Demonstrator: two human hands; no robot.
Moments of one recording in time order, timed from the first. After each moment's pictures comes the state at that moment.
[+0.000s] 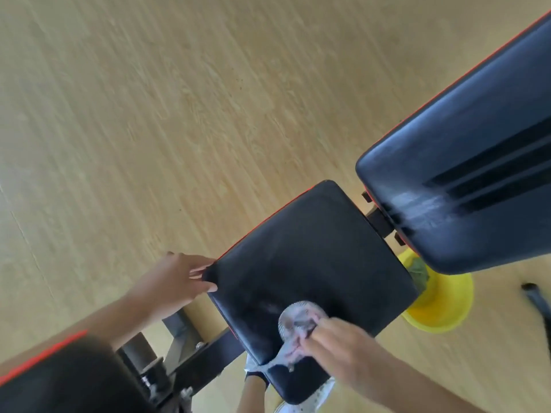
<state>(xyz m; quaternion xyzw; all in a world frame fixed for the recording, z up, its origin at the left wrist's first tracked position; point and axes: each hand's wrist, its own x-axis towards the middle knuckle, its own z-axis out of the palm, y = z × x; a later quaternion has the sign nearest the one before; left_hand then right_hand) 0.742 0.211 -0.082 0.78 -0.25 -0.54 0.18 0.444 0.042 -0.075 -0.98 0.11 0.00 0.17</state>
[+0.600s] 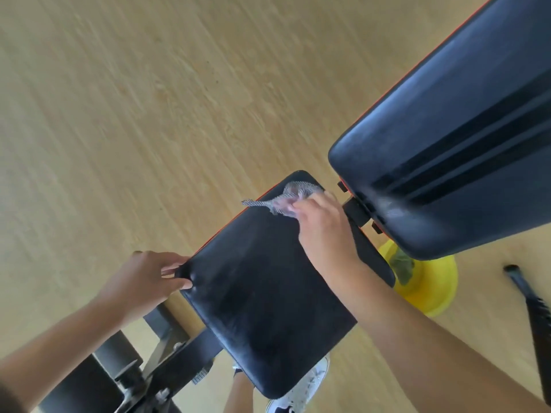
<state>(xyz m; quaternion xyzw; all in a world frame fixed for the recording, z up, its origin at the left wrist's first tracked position) 0.741 0.213 -0.089 0.82 -0.25 -0.49 0.16 0.550 -0.035 -0.073 -0.92 0.35 -0.03 0.15</state>
